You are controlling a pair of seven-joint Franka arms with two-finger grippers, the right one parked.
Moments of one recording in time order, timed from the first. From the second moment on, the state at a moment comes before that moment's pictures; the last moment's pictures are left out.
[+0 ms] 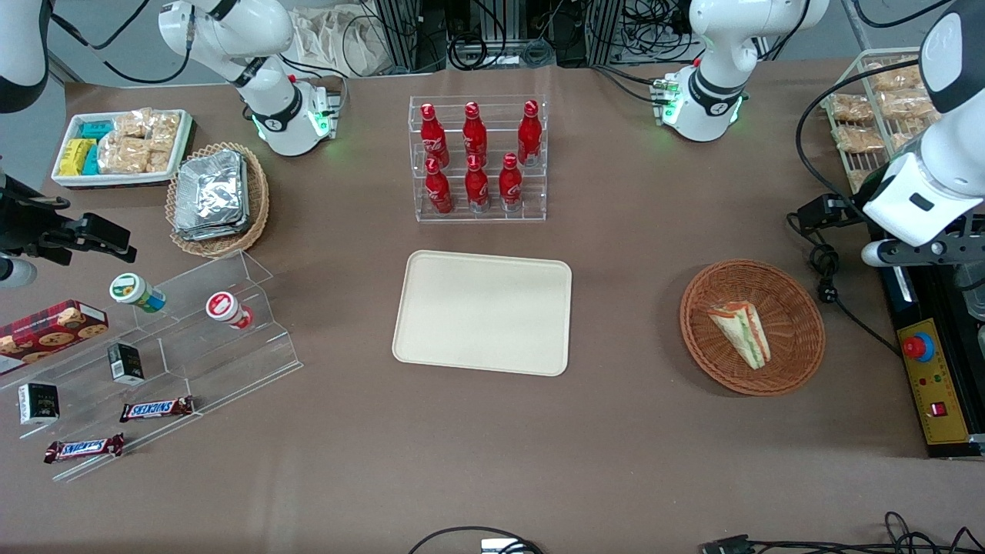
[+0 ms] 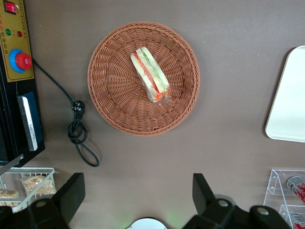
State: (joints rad) arm 0.04 0.02 -0.12 -1.64 0.04 1.52 -0.08
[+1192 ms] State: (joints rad) arm 0.04 0.06 -0.12 -1.64 0.04 1.54 -0.10
